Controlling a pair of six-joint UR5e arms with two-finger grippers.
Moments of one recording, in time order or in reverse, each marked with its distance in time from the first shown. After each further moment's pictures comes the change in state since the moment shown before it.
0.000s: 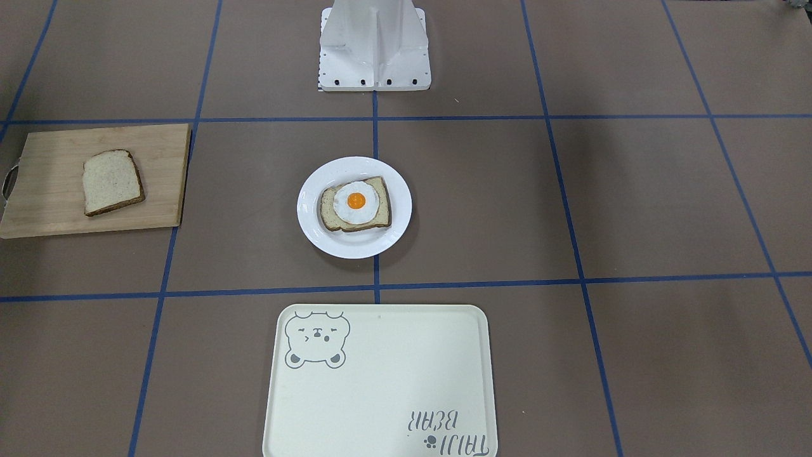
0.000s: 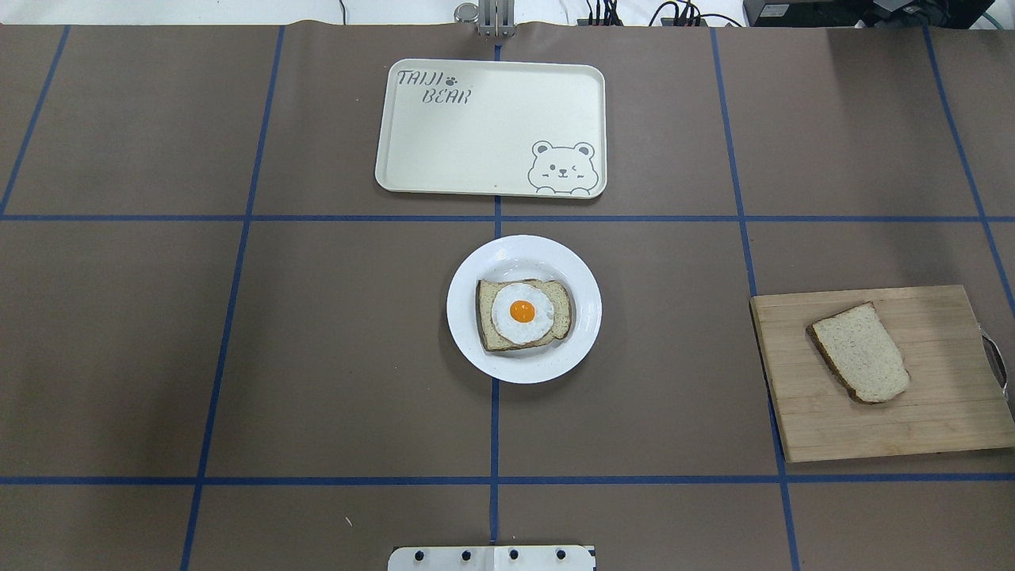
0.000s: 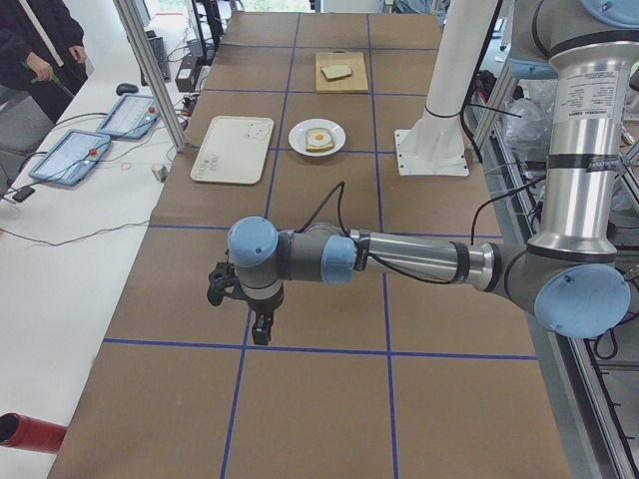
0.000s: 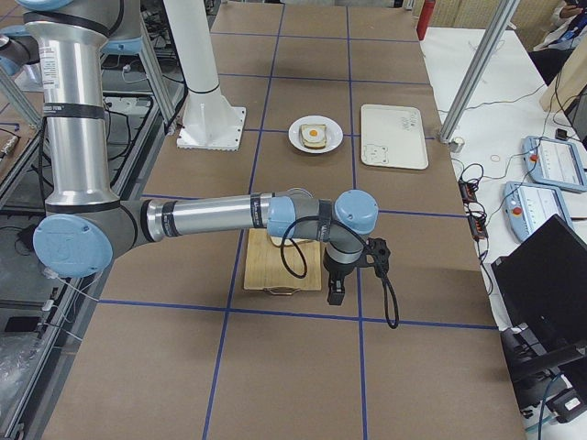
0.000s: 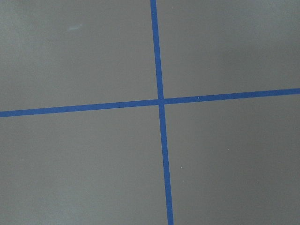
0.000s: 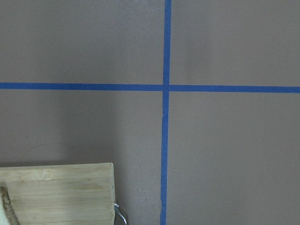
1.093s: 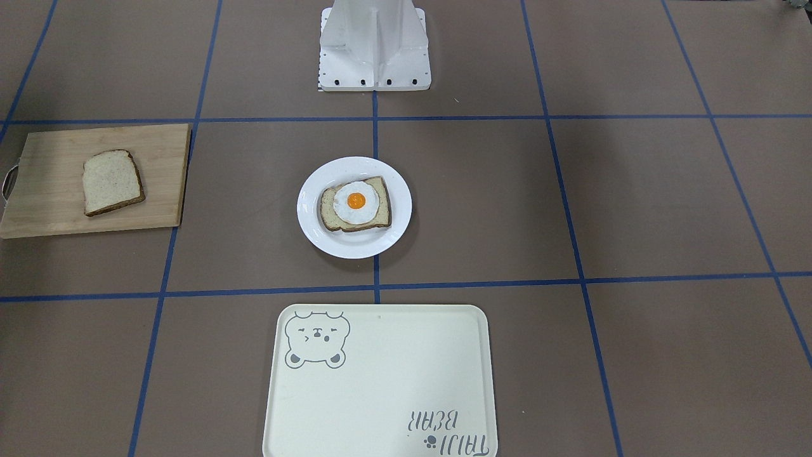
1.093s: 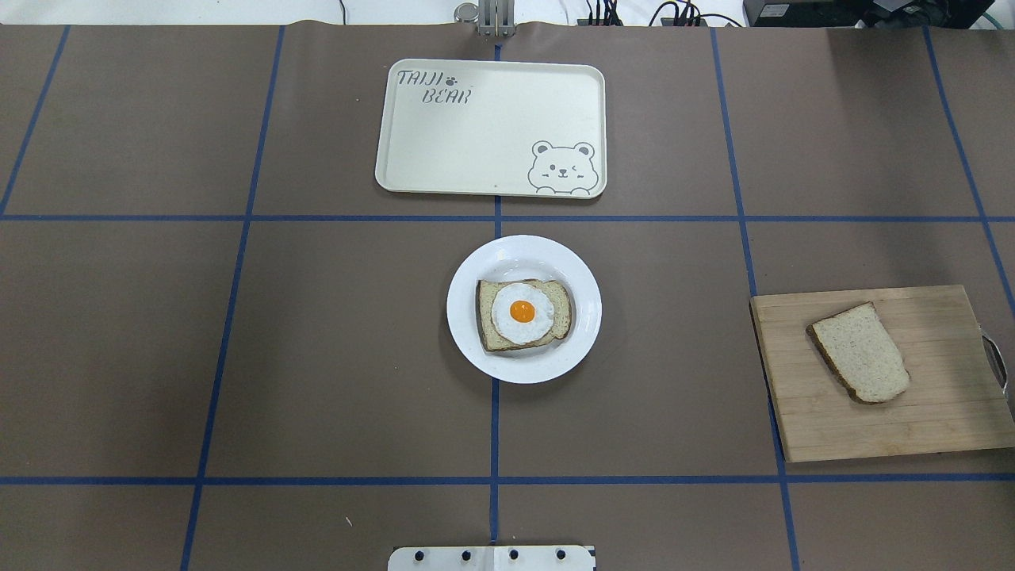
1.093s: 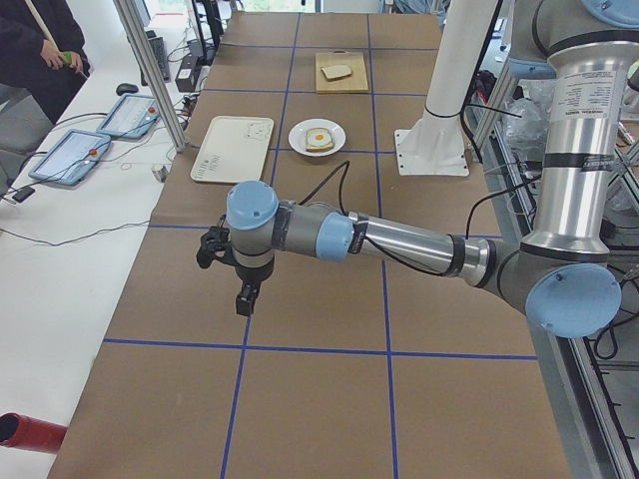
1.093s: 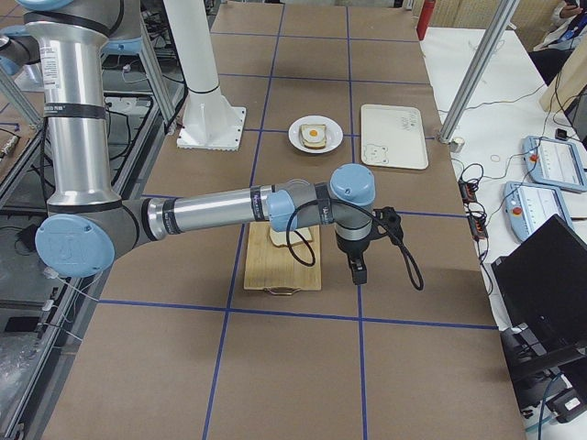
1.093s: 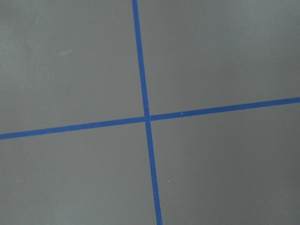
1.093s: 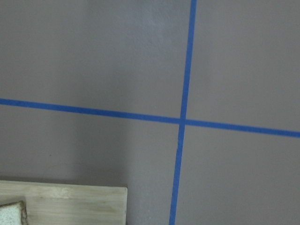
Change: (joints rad) left arm 0.000 -0.045 -0.068 -0.095 0.008 -0.007; right arm -0.001 0.008 0.042 0.278 -0.003 0.009
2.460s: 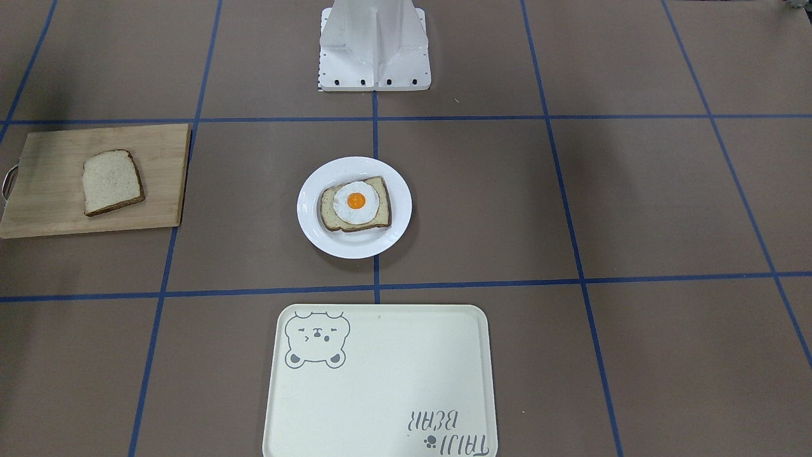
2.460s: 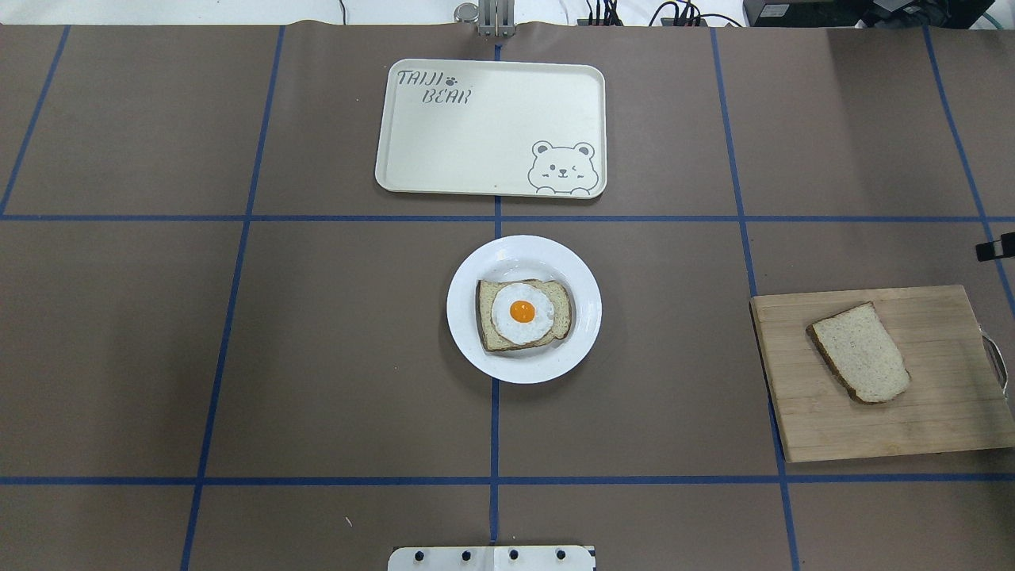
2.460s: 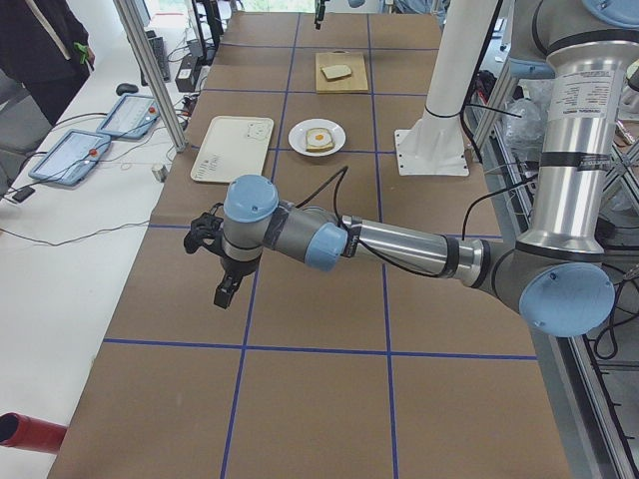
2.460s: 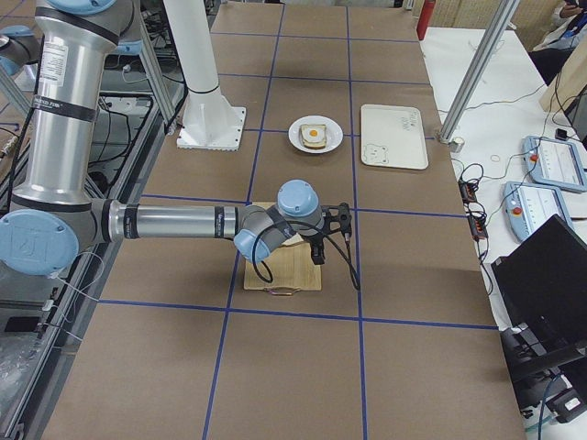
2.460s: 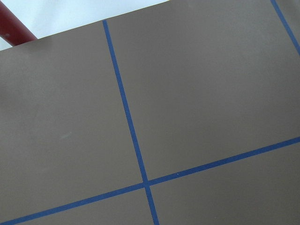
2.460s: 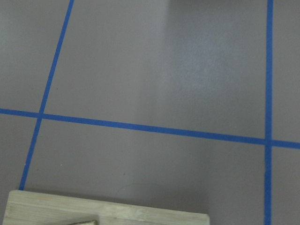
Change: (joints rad) left arm 0.000 -0.005 0.044 -0.195 0.024 -0.037; right arm -0.286 -0.244 0.020 0.651 0.040 0.651
